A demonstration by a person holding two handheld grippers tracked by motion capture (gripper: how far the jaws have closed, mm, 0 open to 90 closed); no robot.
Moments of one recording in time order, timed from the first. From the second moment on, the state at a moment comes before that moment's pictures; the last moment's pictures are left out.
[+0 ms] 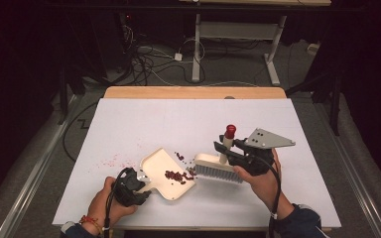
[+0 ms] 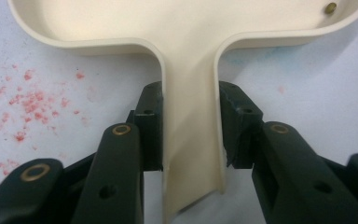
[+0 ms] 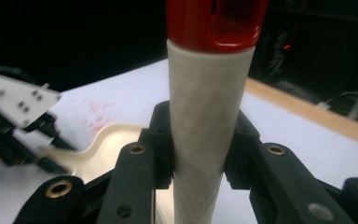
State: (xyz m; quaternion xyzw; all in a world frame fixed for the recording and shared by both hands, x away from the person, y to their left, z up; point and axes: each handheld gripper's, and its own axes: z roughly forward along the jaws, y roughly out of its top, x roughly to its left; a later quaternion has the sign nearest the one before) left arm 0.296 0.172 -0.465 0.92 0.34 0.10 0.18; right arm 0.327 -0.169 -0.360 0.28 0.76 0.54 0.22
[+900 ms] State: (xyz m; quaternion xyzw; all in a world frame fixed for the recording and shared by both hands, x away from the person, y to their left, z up) left arm 0.285 0.159 -0.463 0.92 0.35 0.10 0.16; right arm 0.320 -0.105 -0.394 0.31 0.76 0.48 0.32
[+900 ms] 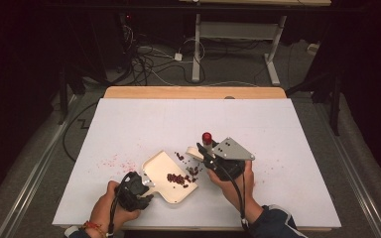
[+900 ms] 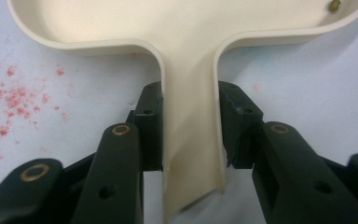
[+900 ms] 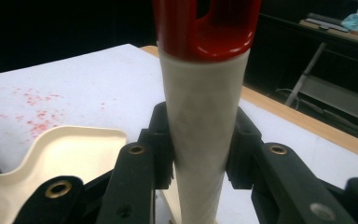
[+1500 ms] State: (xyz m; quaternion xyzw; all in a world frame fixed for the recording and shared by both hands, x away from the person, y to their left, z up) left arm 0.287 0.152 -0.464 0.91 0.36 0.10 0.18; right arm 0.293 -0.075 -0.392 0.29 0.77 0.50 0.28
